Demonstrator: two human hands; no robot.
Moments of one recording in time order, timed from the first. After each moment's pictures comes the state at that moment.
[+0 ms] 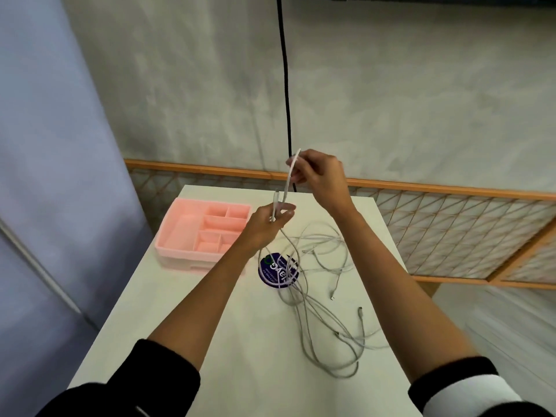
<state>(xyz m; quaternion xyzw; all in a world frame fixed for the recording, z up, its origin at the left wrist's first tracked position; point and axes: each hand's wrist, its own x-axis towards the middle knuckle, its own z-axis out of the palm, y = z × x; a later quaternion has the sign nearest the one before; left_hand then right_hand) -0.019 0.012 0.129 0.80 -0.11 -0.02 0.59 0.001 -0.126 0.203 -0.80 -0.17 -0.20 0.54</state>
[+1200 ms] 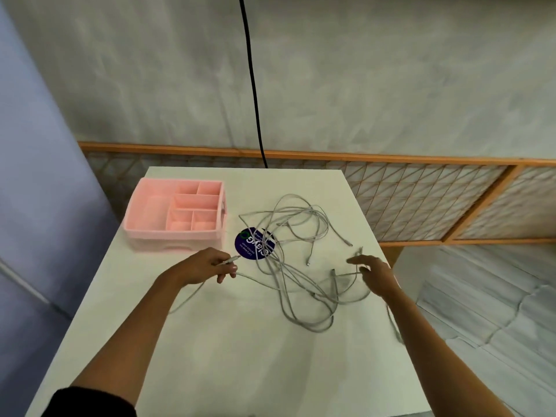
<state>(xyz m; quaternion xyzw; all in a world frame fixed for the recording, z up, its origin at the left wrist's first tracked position) -0.082 0.095 0.052 0.86 -0.18 -0.27 0.39 -0.137 -0.314 -0.020 -0.95 0.13 -0.01 0.28</state>
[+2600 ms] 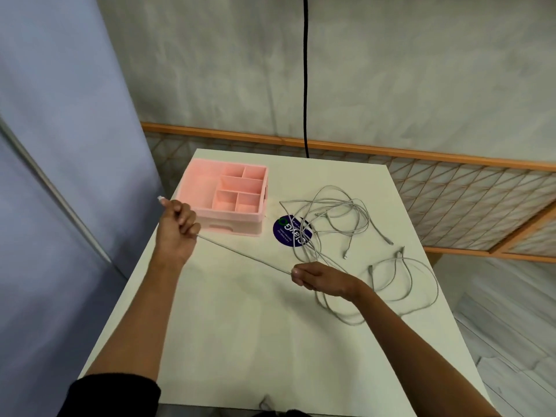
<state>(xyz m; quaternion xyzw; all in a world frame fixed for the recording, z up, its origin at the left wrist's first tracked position) -0.086 0.177 0.062 0.37 0.11 0.04 0.92 -0.139 -0.123 0.033 -0.83 -0.19 0.30 0.43</state>
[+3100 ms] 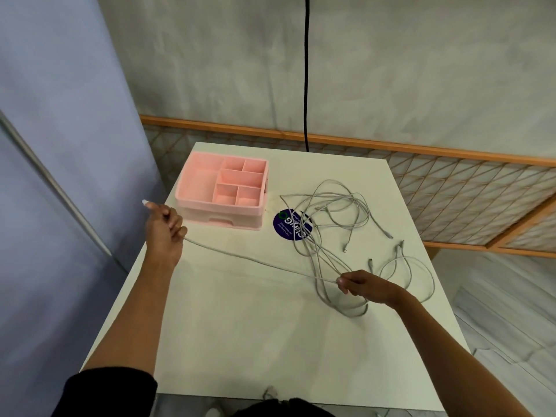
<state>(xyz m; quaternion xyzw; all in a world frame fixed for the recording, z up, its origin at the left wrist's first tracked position) -0.094 0.203 0.040 0.46 0.18 0.12 0.86 -0.151 -0.218 -0.012 -0.89 -0.11 0.27 0.36</state>
